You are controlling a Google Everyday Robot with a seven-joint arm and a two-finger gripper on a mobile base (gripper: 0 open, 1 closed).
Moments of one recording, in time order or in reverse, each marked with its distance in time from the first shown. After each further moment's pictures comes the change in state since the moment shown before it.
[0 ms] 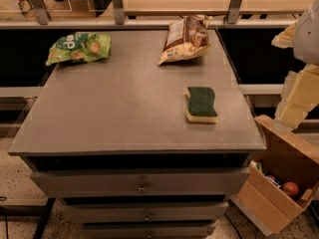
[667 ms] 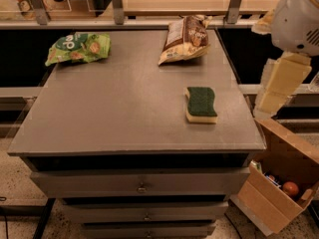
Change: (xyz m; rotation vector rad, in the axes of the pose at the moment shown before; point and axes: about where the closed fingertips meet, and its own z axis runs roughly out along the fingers) arm -0.035 -0.012 -0.004 0.041 -0.035 -0.074
